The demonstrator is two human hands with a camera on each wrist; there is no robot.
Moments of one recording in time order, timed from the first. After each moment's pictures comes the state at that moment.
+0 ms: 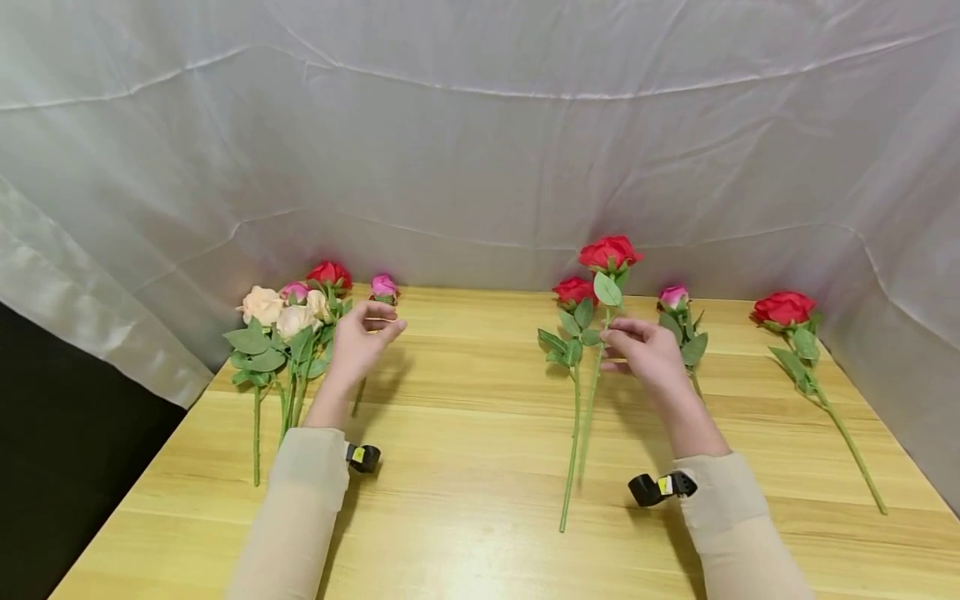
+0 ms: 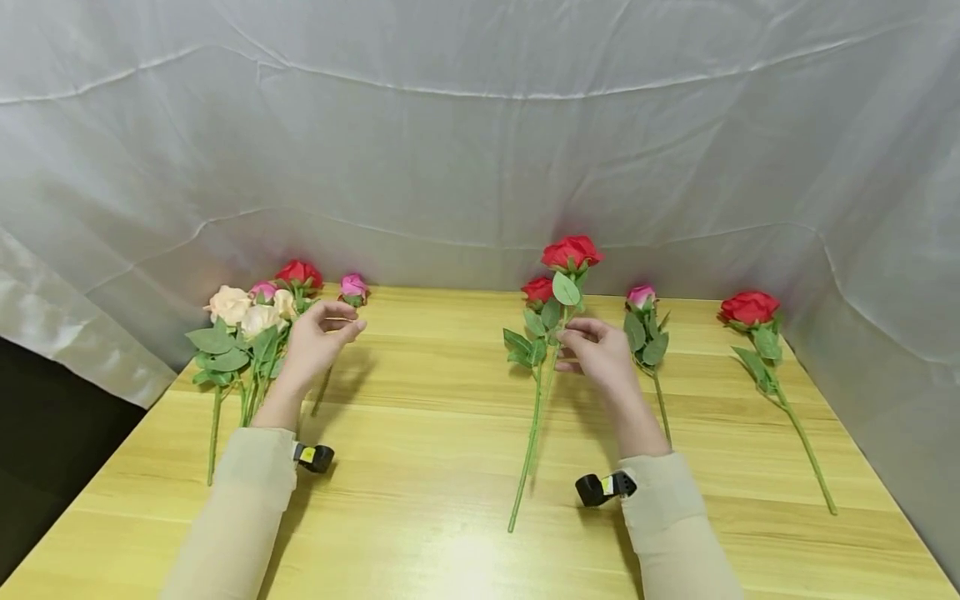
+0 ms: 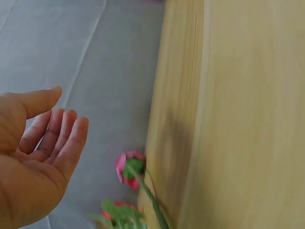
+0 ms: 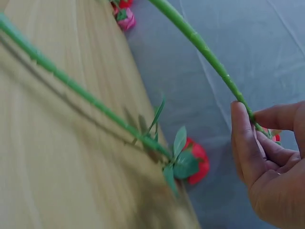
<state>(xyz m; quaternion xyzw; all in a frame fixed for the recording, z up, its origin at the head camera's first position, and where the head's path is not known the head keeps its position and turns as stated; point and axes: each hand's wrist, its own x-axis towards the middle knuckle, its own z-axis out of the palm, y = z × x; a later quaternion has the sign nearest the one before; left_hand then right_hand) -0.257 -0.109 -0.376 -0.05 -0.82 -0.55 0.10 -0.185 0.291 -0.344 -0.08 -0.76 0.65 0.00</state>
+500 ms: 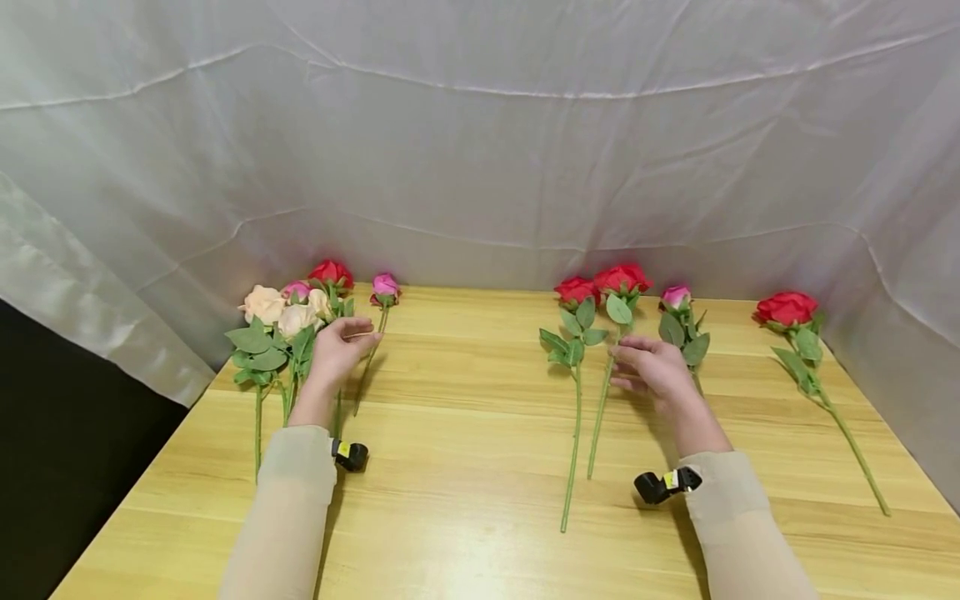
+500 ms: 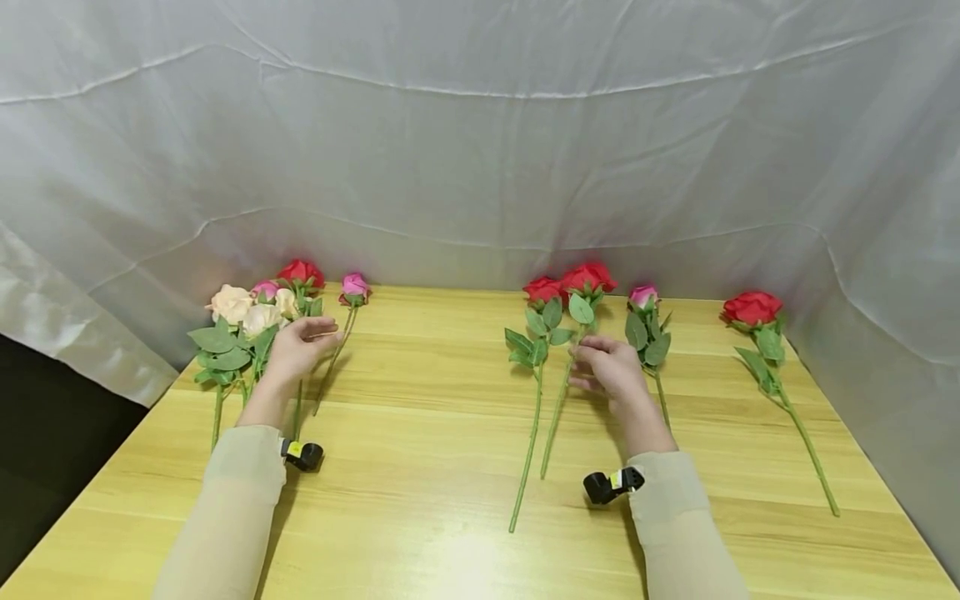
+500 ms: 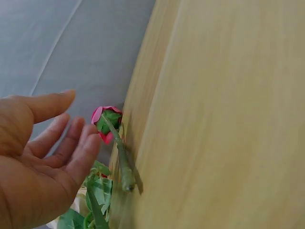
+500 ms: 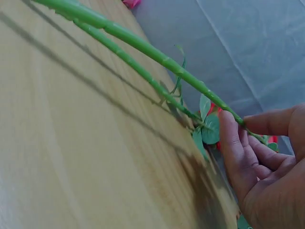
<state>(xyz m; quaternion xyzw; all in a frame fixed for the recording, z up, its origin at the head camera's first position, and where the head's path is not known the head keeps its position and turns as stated) -0.261 -0.148 -0.395 0.03 -0.82 -0.57 0.01 -0.197 0.314 -0.376 -0.15 -0.71 0.69 -0.08</state>
